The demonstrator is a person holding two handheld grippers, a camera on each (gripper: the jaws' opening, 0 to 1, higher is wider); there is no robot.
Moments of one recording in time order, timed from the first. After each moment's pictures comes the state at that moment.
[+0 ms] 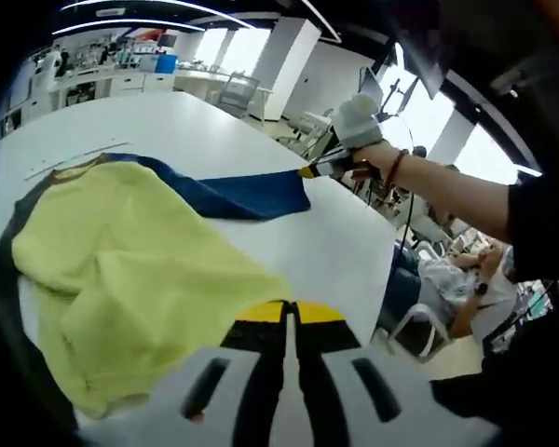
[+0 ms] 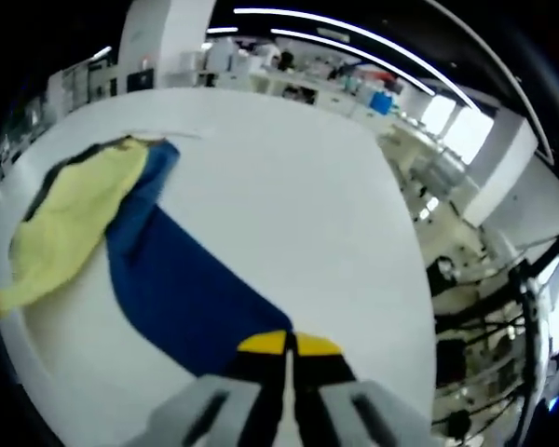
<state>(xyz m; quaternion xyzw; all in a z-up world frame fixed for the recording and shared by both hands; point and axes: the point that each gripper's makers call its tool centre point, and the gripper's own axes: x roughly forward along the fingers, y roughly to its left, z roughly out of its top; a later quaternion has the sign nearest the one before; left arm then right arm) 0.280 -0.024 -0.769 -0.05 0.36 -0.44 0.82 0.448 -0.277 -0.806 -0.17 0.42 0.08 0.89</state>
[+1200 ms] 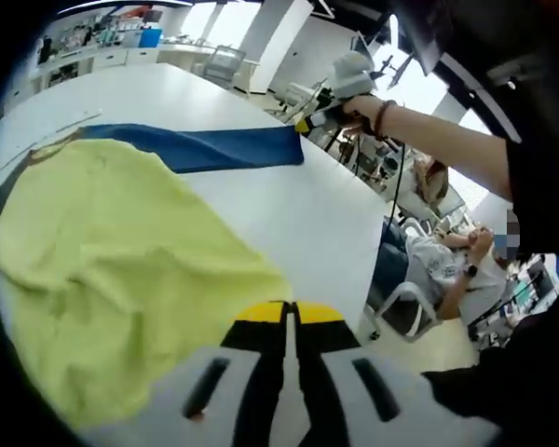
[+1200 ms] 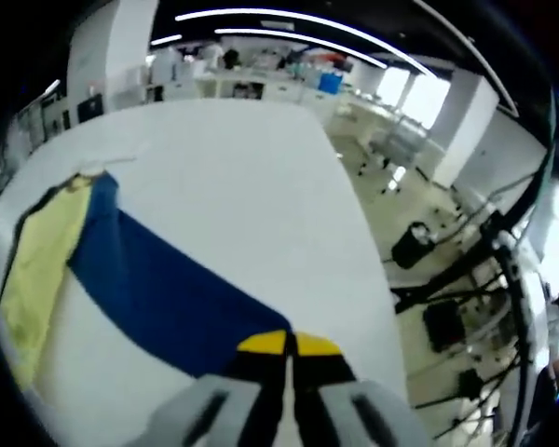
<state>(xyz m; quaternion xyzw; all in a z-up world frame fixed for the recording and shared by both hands) 0.257 -0.043 -0.795 -0.03 0.41 -0.47 0.78 0.446 -0.328 -0.792 -0.11 0.43 -0.02 0.89</state>
